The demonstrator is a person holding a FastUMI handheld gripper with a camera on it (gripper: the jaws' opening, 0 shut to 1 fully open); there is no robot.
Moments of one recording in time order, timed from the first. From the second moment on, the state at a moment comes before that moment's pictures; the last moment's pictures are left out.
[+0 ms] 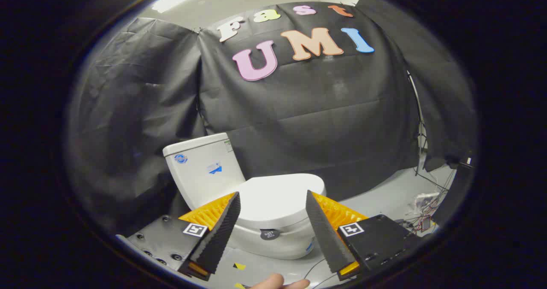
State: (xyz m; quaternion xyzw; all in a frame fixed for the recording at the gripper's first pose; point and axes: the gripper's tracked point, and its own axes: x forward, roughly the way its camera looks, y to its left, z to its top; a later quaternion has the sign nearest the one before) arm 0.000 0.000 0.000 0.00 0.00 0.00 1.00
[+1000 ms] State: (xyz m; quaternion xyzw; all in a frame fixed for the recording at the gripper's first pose) arm 0.023 0.015 -0.007 0.06 0.00 0.02 1.00
